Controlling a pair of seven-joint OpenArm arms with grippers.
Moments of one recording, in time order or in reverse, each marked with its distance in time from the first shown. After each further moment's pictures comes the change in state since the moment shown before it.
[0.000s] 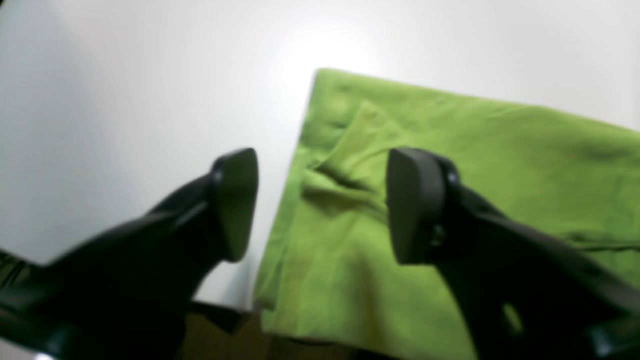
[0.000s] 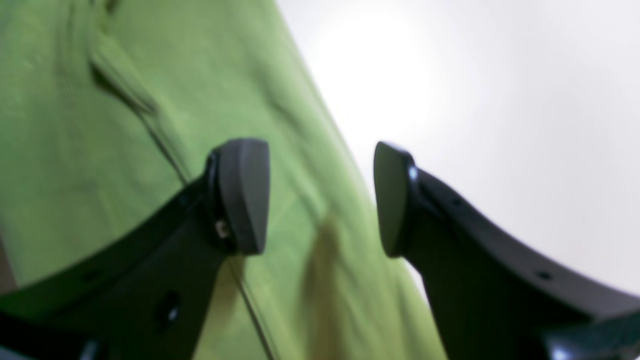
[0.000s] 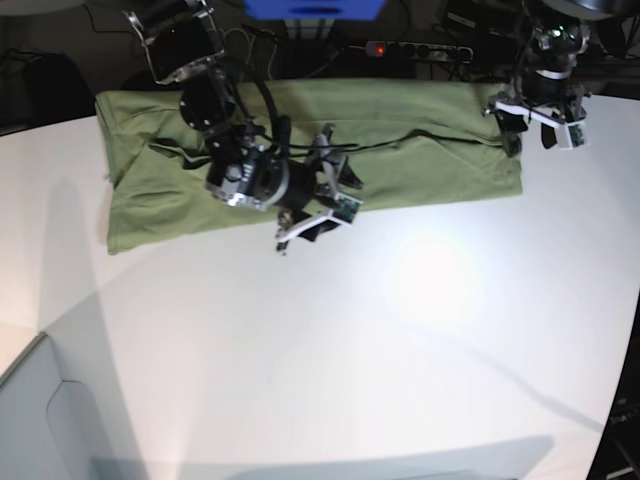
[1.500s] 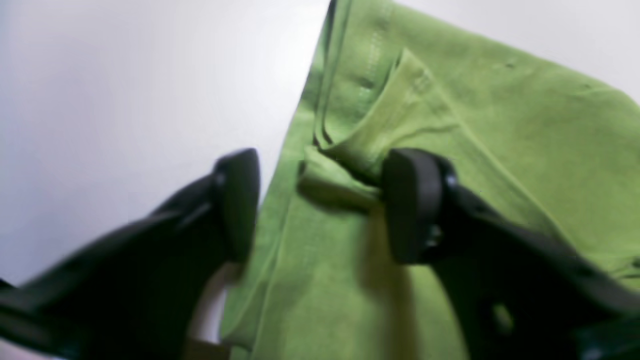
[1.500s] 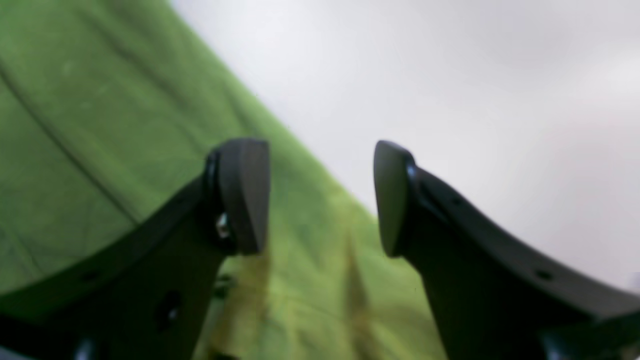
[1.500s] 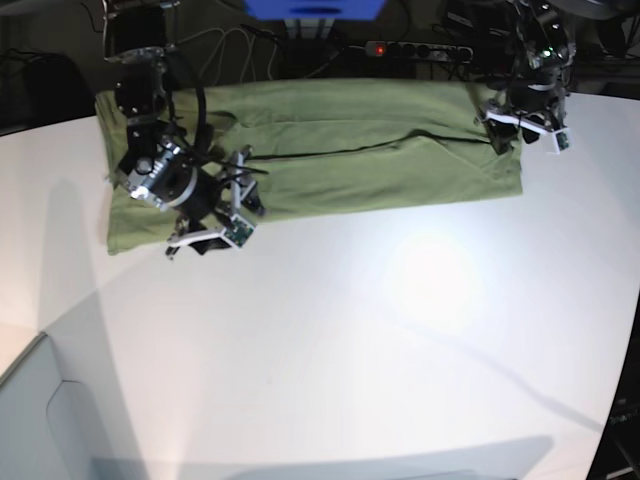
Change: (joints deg) left arm -6.8 0.1 1.0 -14.0 0.0 0.1 -0.4; right arm -5.4 6.1 19.0 7.8 0.1 0.0 0.2
